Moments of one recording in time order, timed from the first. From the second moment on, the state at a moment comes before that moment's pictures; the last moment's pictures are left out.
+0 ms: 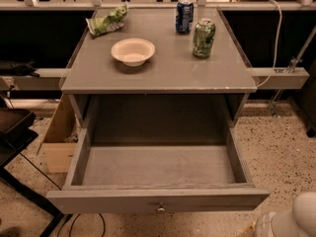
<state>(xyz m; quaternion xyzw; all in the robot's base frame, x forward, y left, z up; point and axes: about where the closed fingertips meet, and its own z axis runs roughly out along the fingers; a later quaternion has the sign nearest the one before) 0.285 -0.239 0.541 -0.50 0.84 0.16 0.12</state>
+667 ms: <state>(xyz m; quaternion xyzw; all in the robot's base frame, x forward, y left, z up) 0.340 -0.199 0.493 -0.50 0.82 0.18 0.19</state>
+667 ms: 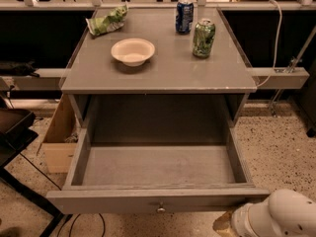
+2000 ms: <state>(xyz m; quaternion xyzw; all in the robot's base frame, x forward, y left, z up) 0.460 -0.112 0.565 -0.52 0.76 0.19 0.34</state>
